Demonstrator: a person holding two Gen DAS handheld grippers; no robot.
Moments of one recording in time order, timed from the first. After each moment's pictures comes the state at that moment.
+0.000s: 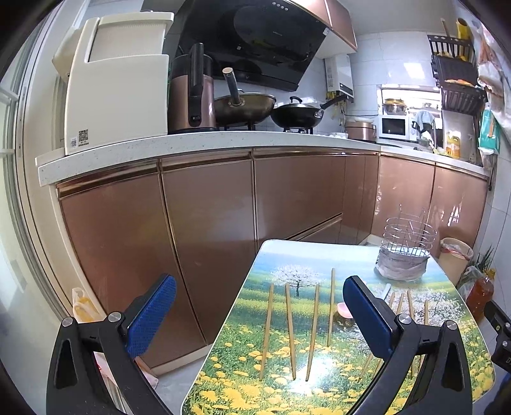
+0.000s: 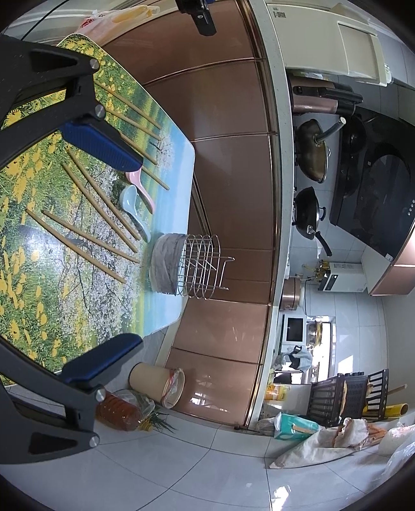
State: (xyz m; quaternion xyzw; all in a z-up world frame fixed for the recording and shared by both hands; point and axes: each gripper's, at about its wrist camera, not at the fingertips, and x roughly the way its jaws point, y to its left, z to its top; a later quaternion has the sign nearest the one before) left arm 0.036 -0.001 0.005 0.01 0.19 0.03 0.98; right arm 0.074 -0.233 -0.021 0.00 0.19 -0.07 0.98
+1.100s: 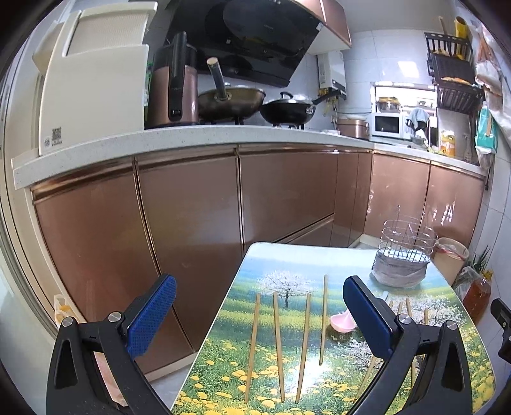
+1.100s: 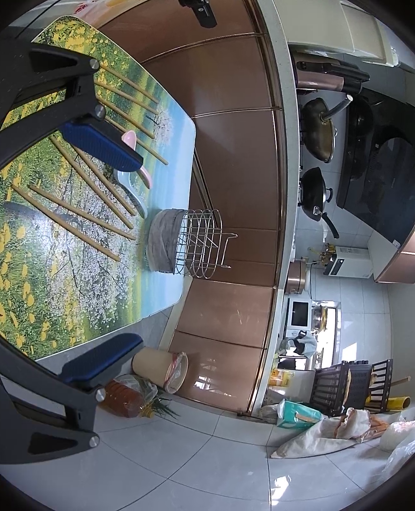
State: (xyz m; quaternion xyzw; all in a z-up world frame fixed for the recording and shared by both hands) left arm 0.084 -0.009 -0.002 0.01 0.19 0.01 0.98; right arm 0.105 -0.252 -0.022 0.00 0.21 -0.11 0.97
